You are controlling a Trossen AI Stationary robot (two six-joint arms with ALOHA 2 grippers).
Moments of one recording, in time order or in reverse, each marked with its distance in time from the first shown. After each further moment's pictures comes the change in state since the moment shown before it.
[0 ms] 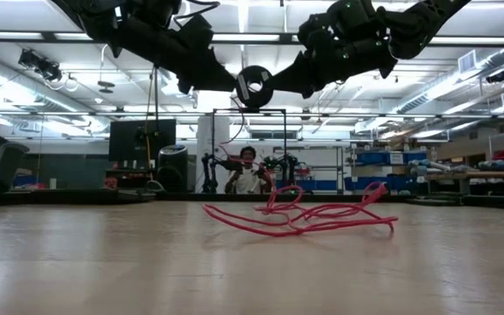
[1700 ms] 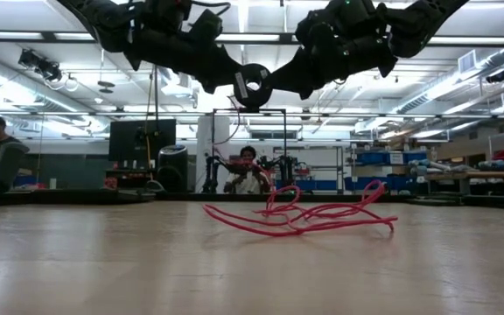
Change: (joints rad) left arm 0.009 0.119 0.026 0.178 0.257 0.069; right arm 0.047 0.006 0.000 -0.004 -0.005 0.045
